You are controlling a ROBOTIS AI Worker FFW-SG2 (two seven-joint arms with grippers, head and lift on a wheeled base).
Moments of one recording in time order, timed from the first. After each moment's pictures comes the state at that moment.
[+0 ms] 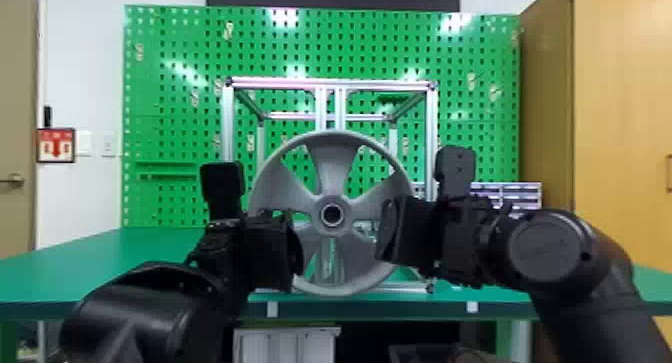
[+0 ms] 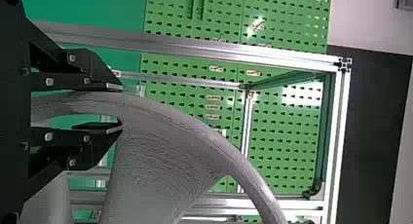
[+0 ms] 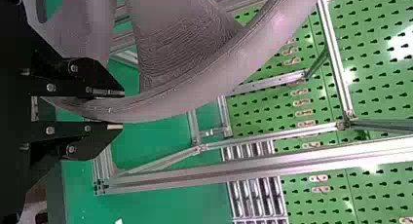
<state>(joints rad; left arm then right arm) -0.89 0.05 -0.27 -1.53 0.34 0.56 0.33 -1.03 0.00 0.10 -1.56 -0.72 1.11 -0.61</state>
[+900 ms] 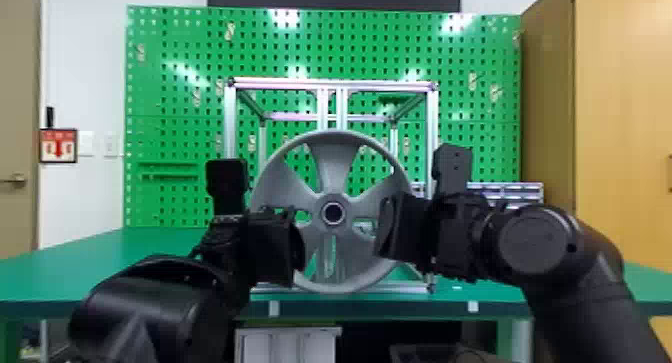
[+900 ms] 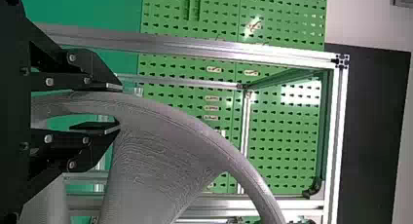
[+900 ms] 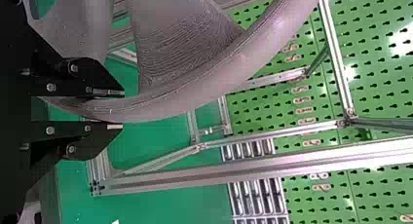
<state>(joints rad) -0.92 0.04 -0.26 -1.48 0.31 0.55 0.32 -1.06 0.00 0.11 -1.50 -0.70 1.07 -0.60</state>
